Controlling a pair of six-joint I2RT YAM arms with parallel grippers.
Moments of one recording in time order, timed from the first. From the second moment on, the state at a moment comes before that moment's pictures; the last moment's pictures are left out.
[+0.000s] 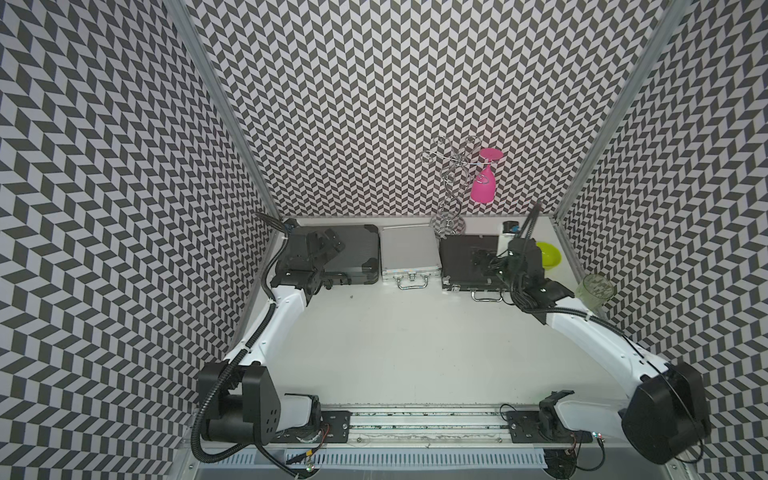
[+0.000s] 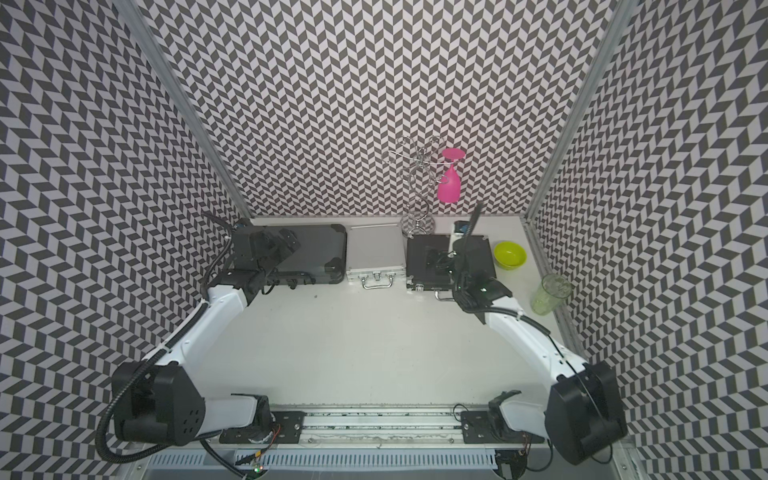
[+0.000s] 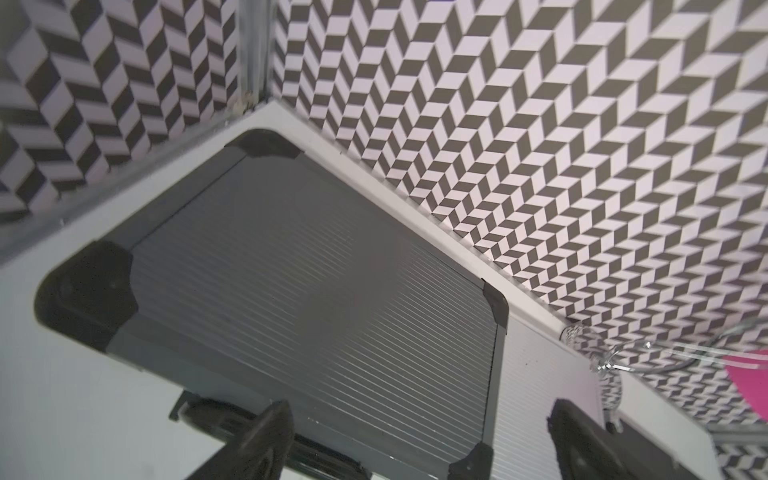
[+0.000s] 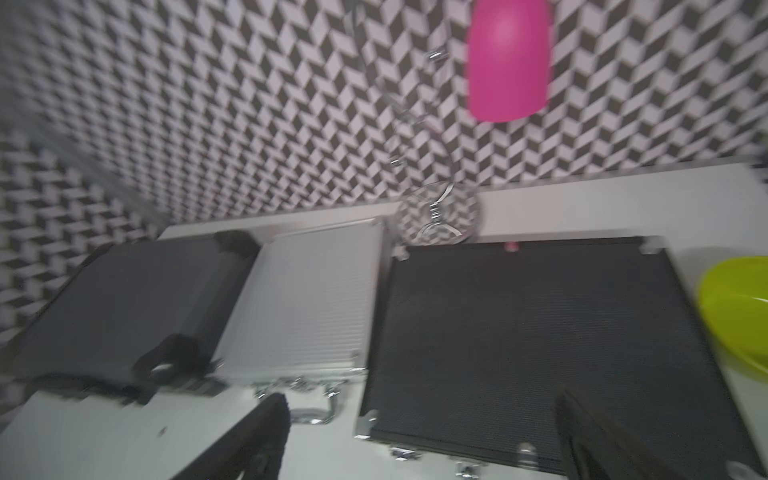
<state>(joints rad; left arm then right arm) -0.10 1.30 0.96 -0.09 -0.16 -0.55 0.32 1.22 0.86 0.00 0.17 0.29</state>
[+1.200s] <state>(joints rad) -0.01 1.56 0.23 1.23 -0.09 -0.02 0.00 1.55 0.22 1.16 0.03 0.10</state>
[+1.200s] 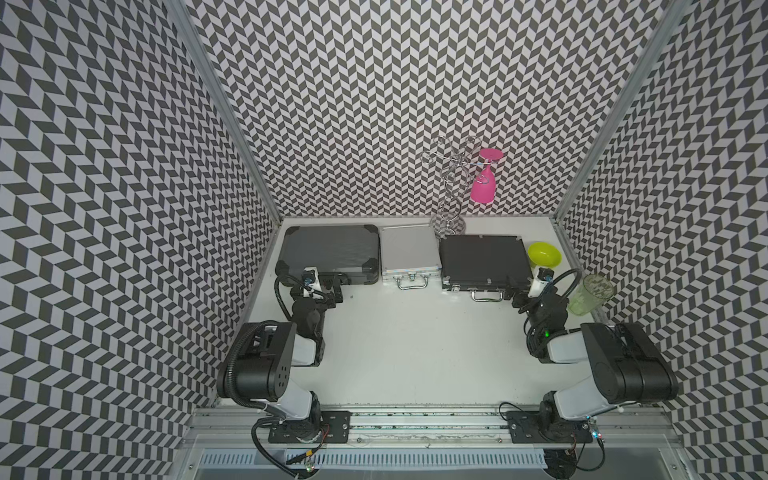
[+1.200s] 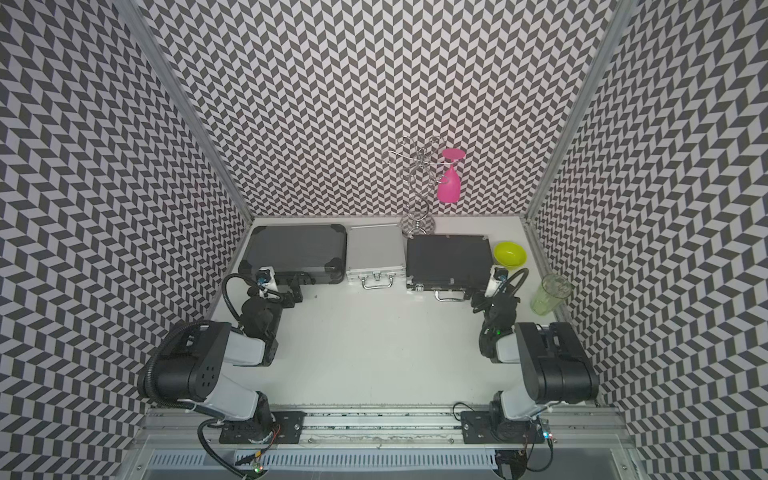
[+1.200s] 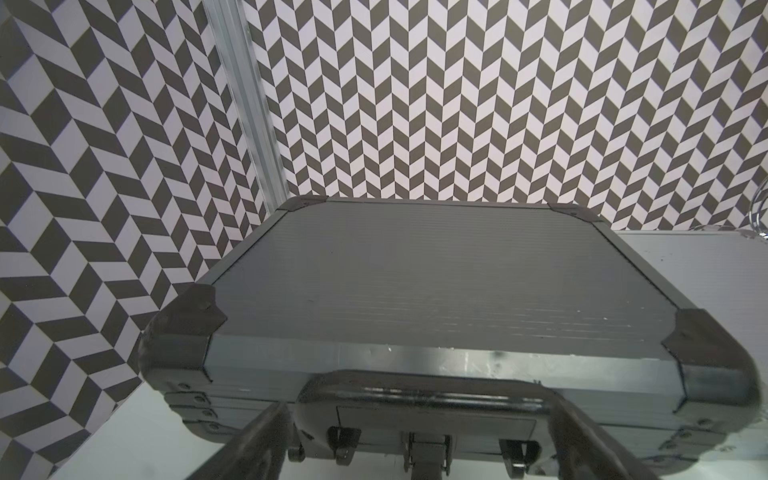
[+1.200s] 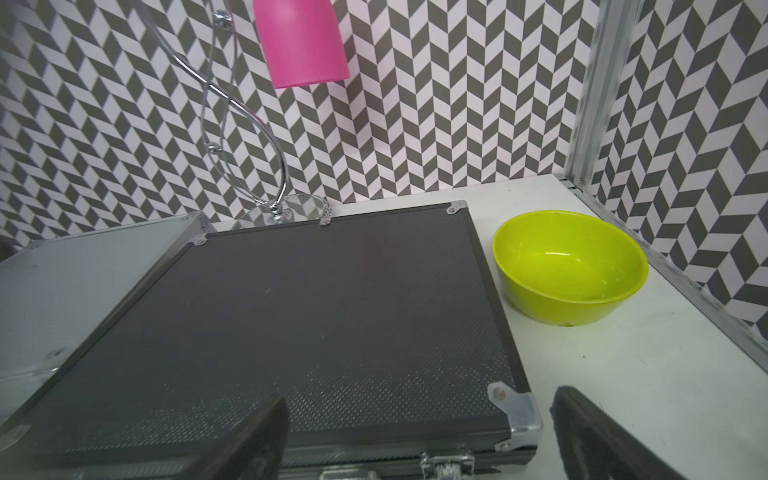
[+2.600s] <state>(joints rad) -0.02 1.56 0.24 1.23 -0.10 -0.02 0.00 1.54 0.21 1.24 0.05 0.09</state>
